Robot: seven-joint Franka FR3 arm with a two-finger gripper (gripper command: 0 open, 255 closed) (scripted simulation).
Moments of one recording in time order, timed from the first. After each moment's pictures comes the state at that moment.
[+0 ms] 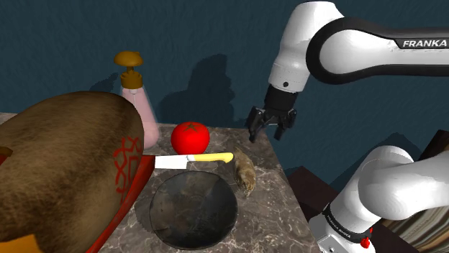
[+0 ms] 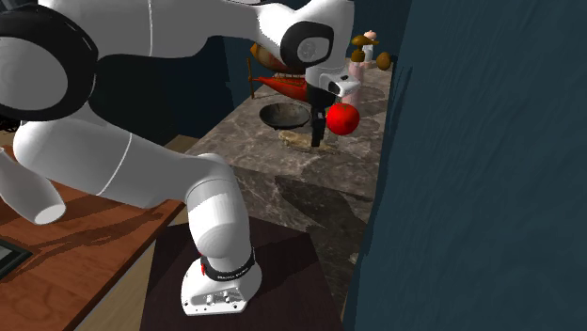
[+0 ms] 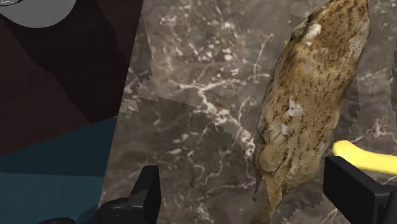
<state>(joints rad) 0.13 -0.76 0.30 -2.57 0.32 1.81 0.55</state>
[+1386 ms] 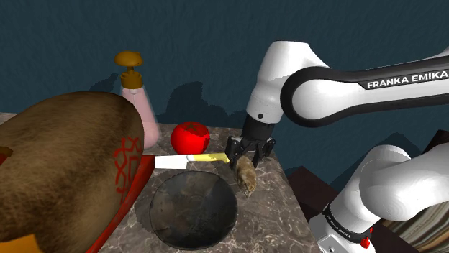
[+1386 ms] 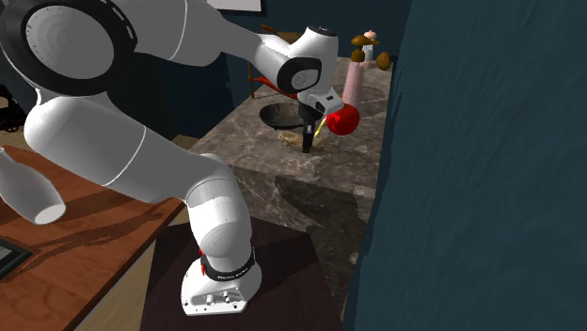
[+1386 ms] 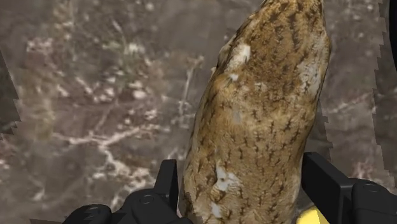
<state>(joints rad) 0.17 -0.63 0.45 -2.65 0.47 2.07 0.66</state>
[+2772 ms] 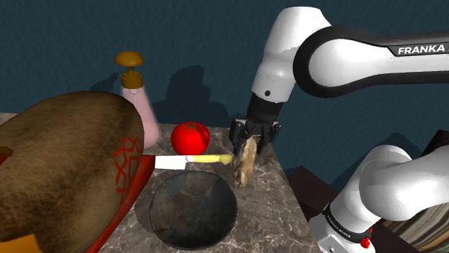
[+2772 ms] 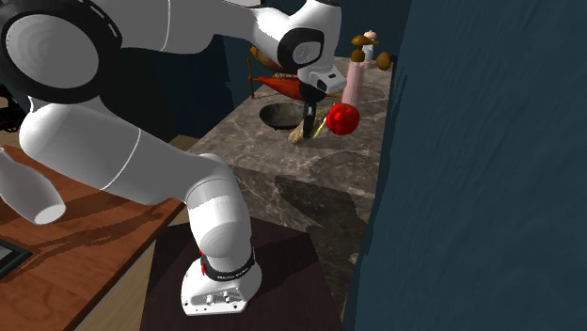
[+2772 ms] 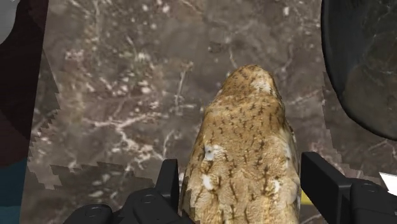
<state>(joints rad) 0.16 -0.68 0.41 -2.54 0.43 1.91 0.69</state>
